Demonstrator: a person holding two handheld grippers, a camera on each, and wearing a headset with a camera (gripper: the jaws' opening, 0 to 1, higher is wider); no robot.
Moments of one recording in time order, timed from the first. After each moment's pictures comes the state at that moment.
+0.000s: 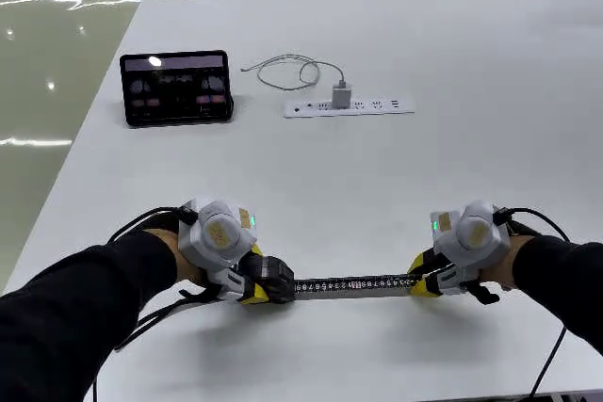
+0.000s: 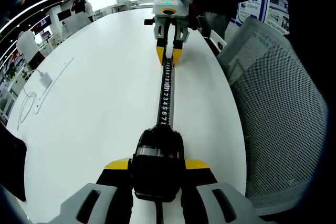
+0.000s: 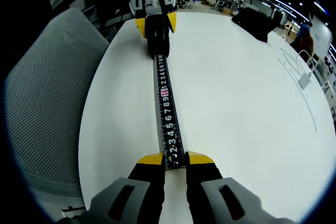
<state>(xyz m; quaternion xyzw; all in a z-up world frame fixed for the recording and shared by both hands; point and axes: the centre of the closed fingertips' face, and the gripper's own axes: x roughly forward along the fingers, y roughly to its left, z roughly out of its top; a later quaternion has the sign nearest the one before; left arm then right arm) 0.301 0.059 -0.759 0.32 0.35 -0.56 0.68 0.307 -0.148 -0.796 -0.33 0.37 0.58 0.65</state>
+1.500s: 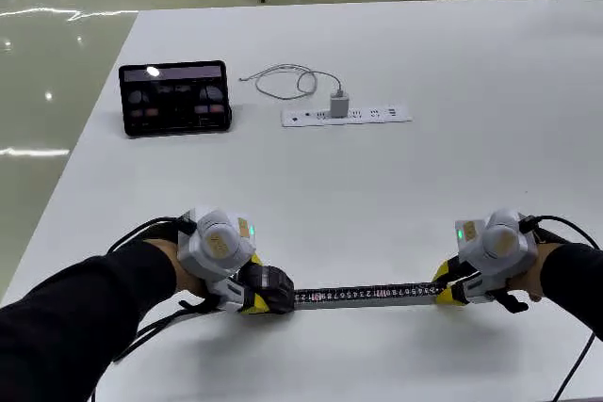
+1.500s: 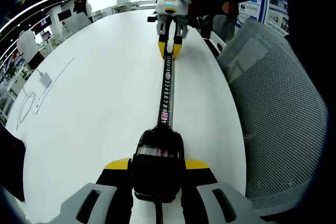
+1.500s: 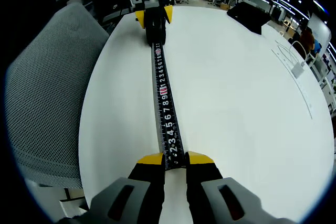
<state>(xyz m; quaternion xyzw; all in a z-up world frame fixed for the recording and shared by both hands) 0.301 0.058 -0.758 0.31 0.35 -0.57 0.68 0.308 -0.186 -0.794 -0.34 0.38 0.57 0.65</state>
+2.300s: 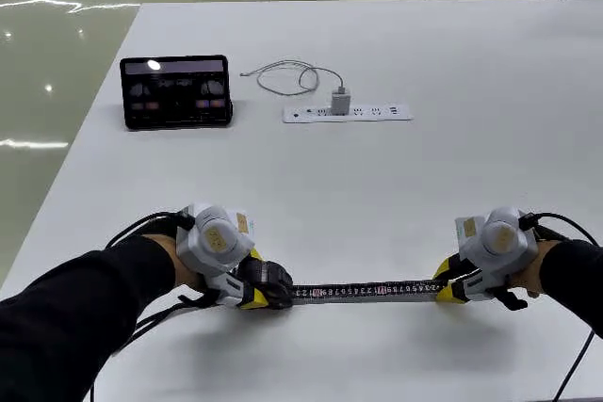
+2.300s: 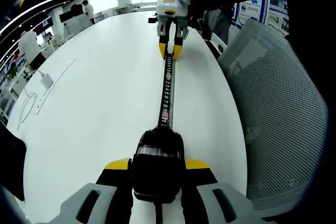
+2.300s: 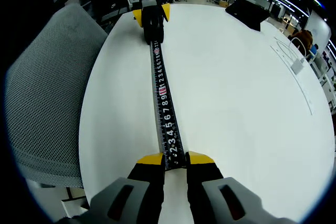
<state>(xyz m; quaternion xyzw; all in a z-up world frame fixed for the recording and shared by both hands) 0.301 0.057 -0.759 0.31 0.34 -0.56 0.69 0.308 -0.189 -0.795 -0.34 0.39 0.56 0.64</state>
